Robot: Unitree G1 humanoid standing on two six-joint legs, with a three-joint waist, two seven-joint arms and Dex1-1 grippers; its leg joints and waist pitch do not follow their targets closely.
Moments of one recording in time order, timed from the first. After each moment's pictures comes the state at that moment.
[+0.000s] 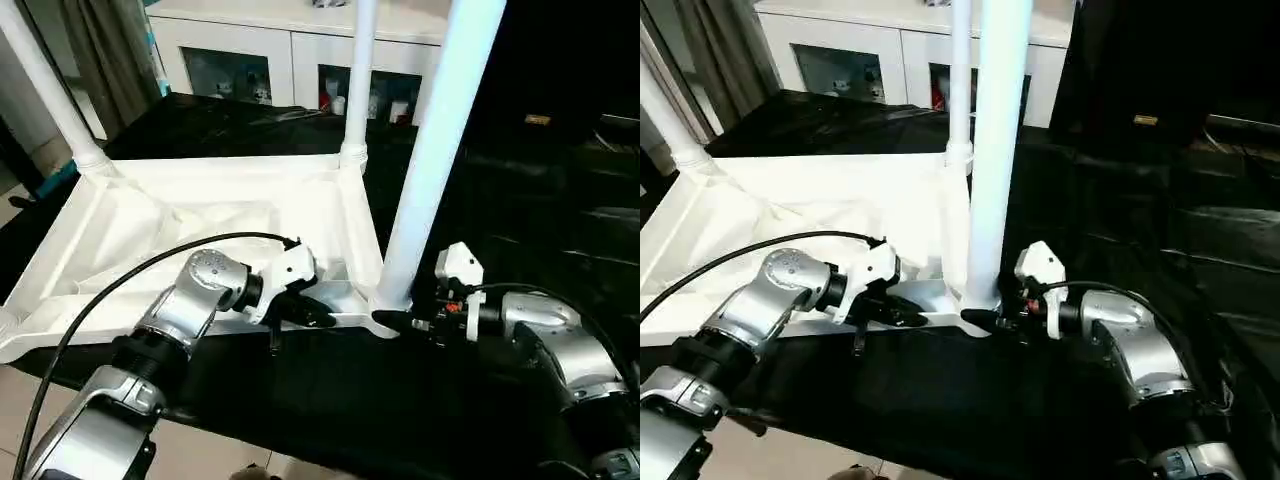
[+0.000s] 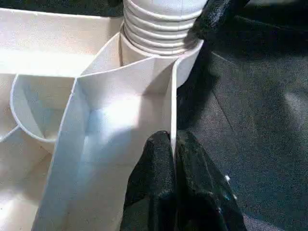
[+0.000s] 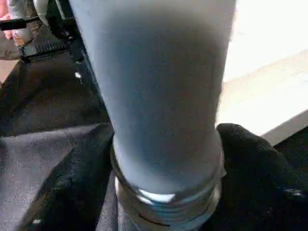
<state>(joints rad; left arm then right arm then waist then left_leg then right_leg) -0.62 0.36 -0.37 0.54 0.00 0.15 -1.27 -0.34 -0.45 0.15 0.31 0.24 0.15 1.10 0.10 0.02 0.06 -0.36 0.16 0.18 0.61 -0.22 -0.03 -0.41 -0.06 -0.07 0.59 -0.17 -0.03</state>
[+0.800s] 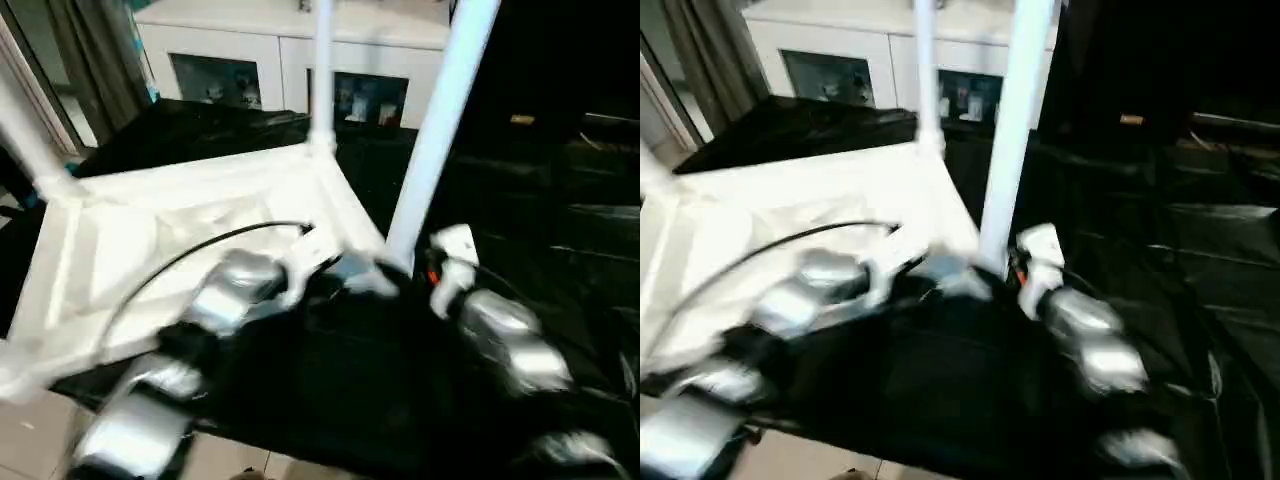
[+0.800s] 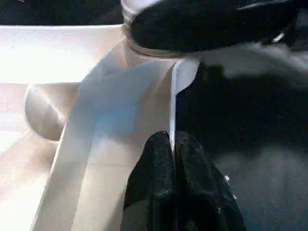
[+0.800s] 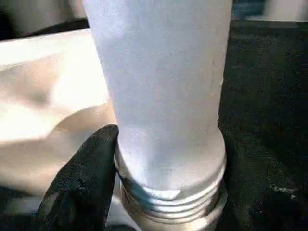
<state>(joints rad) -0.76 0.05 -0.31 0.77 0.10 0.26 -0.69 -0.49 -0.11 -0.06 0.64 0.18 0.05 0.30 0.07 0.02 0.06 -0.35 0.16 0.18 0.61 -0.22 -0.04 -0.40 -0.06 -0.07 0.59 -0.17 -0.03</state>
